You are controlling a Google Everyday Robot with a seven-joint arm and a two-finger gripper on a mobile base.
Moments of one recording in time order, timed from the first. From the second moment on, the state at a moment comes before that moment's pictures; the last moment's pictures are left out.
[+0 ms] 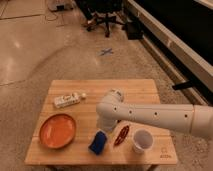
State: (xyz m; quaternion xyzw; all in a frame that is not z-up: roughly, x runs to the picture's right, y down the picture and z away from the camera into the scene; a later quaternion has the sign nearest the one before) arm -0.024 0.239 0.752 -0.31 -0.22 -0.36 0.85
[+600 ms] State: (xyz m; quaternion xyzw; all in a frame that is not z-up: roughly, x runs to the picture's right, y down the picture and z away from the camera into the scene) arm -0.026 0.243 0.751 -0.31 -0.23 -0.36 0.85
